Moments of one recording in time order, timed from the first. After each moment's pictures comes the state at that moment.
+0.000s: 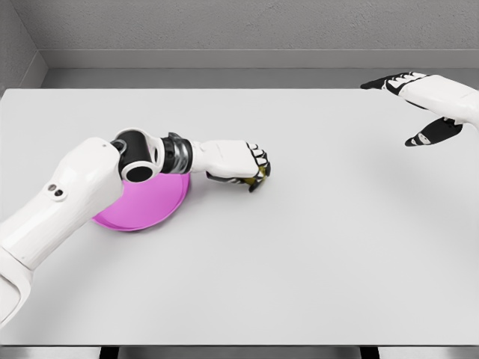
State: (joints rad) left arm -0.87 0.32 -0.94 -1.16 -0.72 -0.61 -0.44; right arm -0.55 -0.99 0.47 -1.66 0.15 -0.20 0.47
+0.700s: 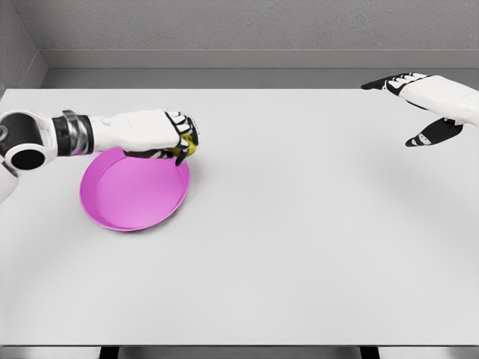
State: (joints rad) left arm -0.82 0.72 -0.85 -1.37 -0.47 -0.61 -0.44; right arm -0.55 -0.99 0.47 -1.66 0.15 -0.20 0.47
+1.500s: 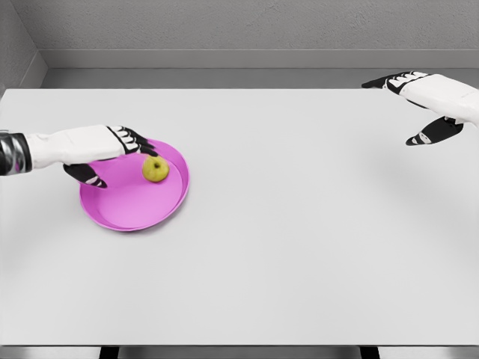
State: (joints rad) left arm -0.73 0.90 -0.79 -1.37 -0.29 -0.61 -0.44; right arm -0.55 -0.99 0.46 -1.66 0.16 -0.20 0.47
